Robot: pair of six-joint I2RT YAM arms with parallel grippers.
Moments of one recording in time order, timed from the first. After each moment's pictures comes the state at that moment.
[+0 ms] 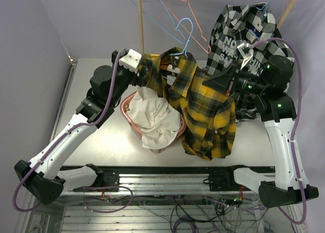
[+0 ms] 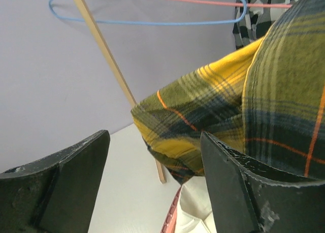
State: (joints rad) left arm -0.62 1.15 1.25 -0.04 -0.18 0.26; right arm 0.12 1.11 1.50 -0.50 -1.00 0.32
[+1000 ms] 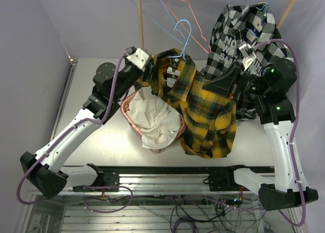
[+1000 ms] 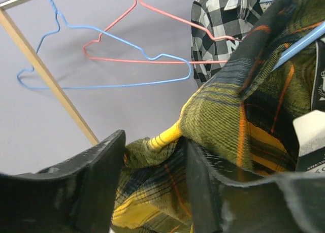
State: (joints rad) left arm -0.65 1.22 1.28 0.15 0.01 0.29; right arm 0.11 1.07 1.42 -0.28 -1.20 0.52
